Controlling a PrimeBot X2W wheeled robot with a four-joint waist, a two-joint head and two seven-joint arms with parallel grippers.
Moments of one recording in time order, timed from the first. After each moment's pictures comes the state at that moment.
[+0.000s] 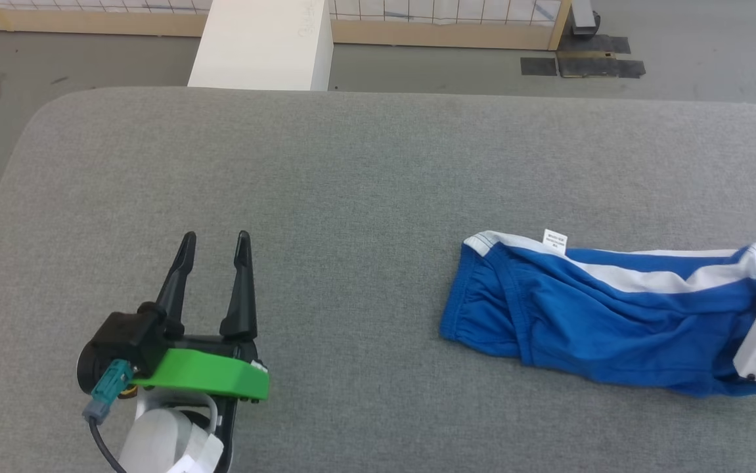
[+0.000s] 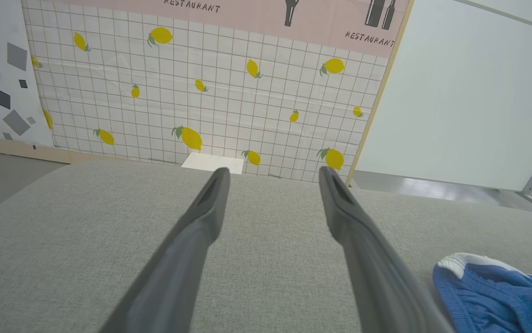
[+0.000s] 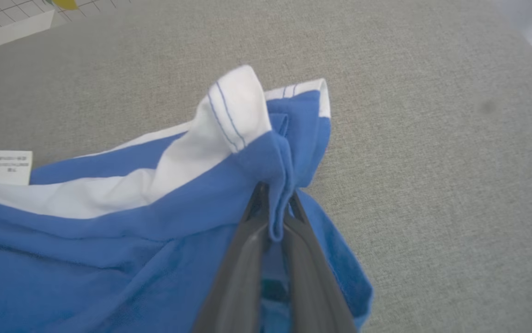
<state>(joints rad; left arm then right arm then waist) -0.12 0.05 -0.05 0.04 -0.24 -0.10 -0.26 -0.26 -0.08 -0.49 0.22 0.07 0.13 0.55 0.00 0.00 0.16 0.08</state>
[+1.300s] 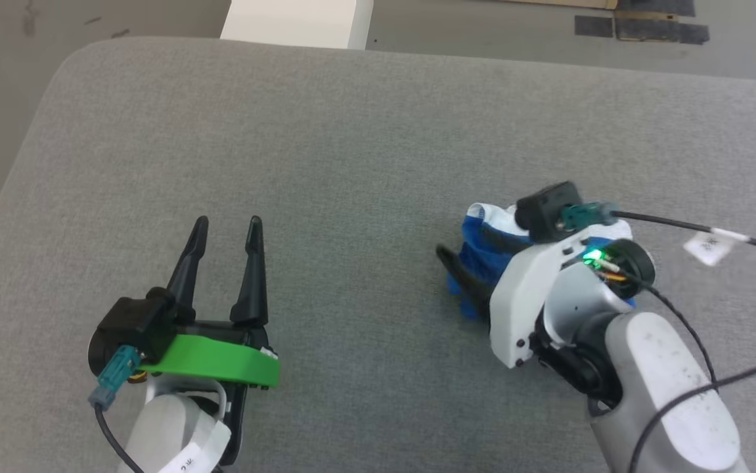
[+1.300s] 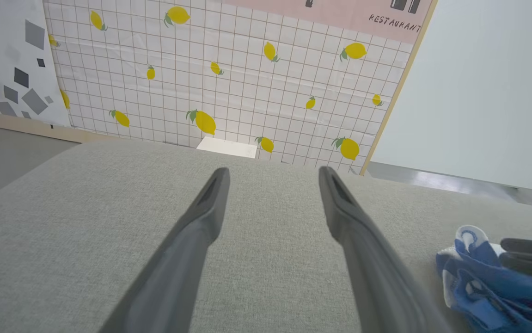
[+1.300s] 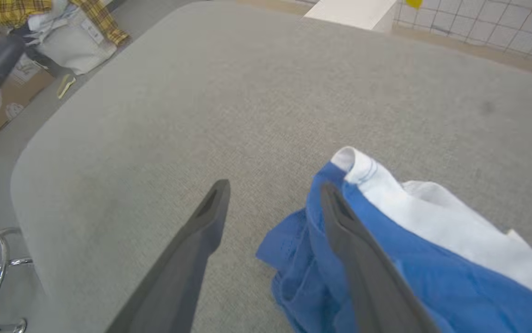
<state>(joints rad) -0.16 0.05 -0.09 0.04 -0.27 -0.10 -0.26 -0.38 -0.05 0.29 0.09 0.30 0.13 0.60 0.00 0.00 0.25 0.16</state>
